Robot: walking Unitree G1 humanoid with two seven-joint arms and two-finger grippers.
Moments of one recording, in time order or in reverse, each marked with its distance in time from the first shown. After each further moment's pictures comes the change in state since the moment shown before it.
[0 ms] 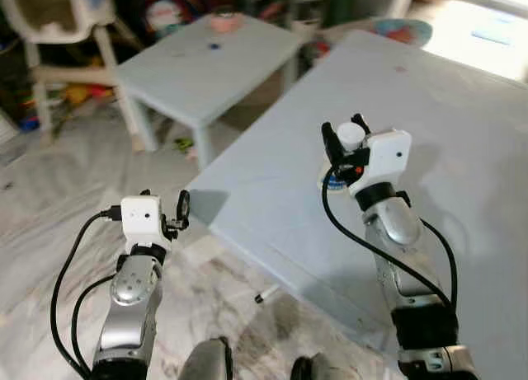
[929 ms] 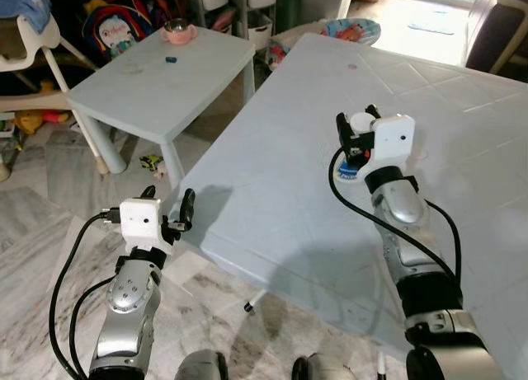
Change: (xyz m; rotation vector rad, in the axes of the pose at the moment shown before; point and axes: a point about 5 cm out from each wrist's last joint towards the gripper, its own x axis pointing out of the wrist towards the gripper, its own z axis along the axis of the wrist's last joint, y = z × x) left arm -0.007 -0.003 0.005 -0.004 -0.072 -0.089; right arm 0.022 -0.031 -0.010 -0.097 0.054 -0.089
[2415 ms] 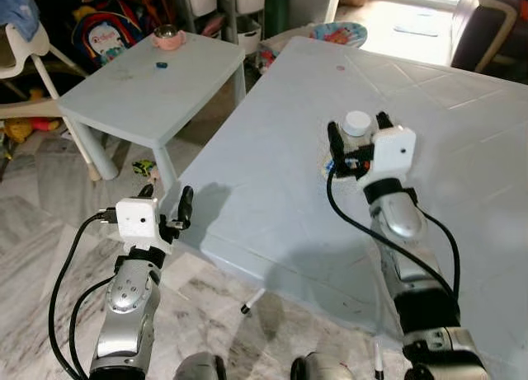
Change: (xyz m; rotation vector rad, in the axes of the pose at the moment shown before) left arm 0.000 0.001 0.003 -0.025 -0.030 0.009; right arm -0.010 0.008 -0.002 0.009 -0.030 -0.023
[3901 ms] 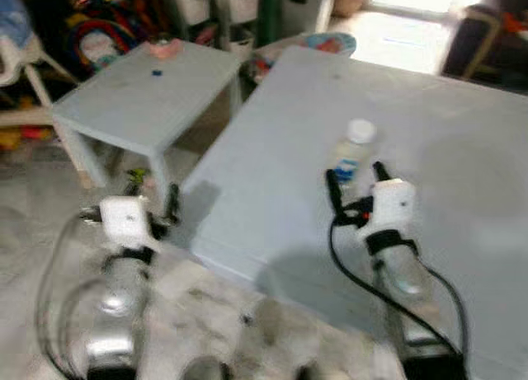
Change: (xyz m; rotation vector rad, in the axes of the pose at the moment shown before) left arm 0.000 0.006 0.001 -0.006 -0.005 0.038; right arm -0.068 0.010 -0.024 0.037 0.110 0.006
